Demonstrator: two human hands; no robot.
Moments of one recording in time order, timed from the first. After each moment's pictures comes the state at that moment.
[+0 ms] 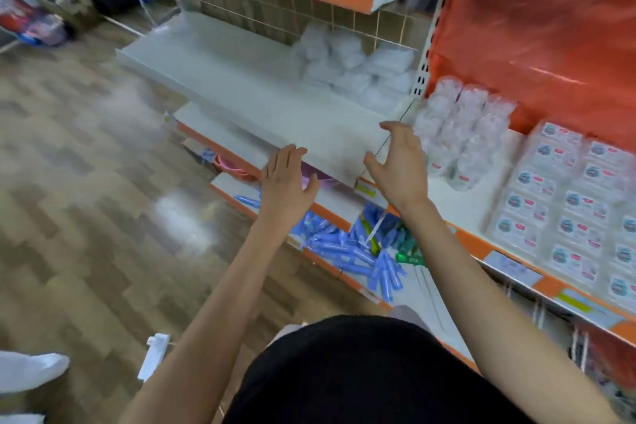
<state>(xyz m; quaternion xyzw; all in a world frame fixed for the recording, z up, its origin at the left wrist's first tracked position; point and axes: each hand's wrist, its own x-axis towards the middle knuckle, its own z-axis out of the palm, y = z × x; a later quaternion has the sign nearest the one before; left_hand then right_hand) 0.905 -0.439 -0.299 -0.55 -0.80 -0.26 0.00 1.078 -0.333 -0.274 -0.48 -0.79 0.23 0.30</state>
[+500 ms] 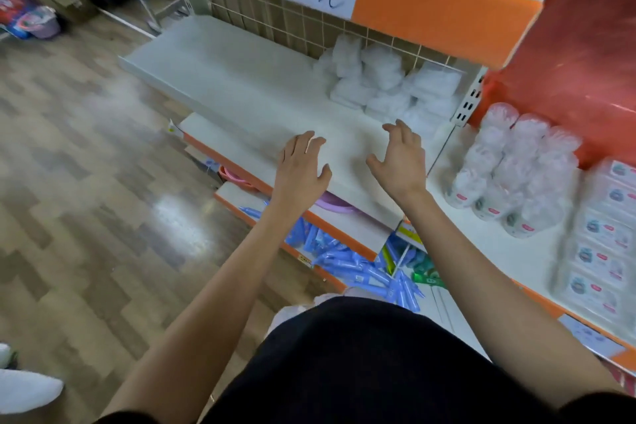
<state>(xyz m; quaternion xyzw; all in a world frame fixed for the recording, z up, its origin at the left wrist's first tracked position) 0.795 -0.353 -0.308 -0.59 -0.78 -0.22 -0.02 0.958 -0.253 -0.303 -0.53 -0.81 0.19 0.18</state>
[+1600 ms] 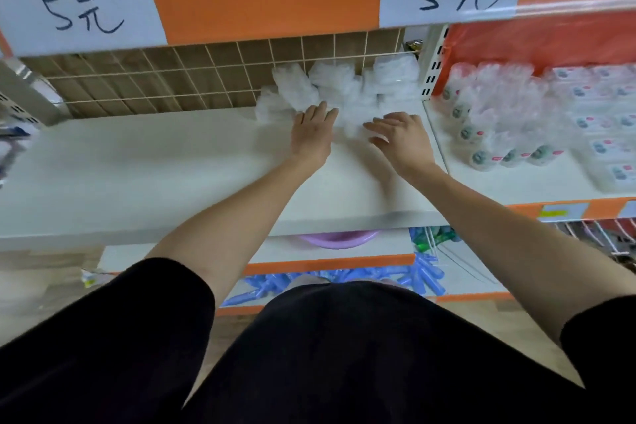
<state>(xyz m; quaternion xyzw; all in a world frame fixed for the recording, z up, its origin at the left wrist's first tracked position) 0.703 -0.132 -0.350 -0.84 -0.54 -0.06 0.02 0.897 -0.189 -0.351 -0.63 -0.75 -0.02 0.20</state>
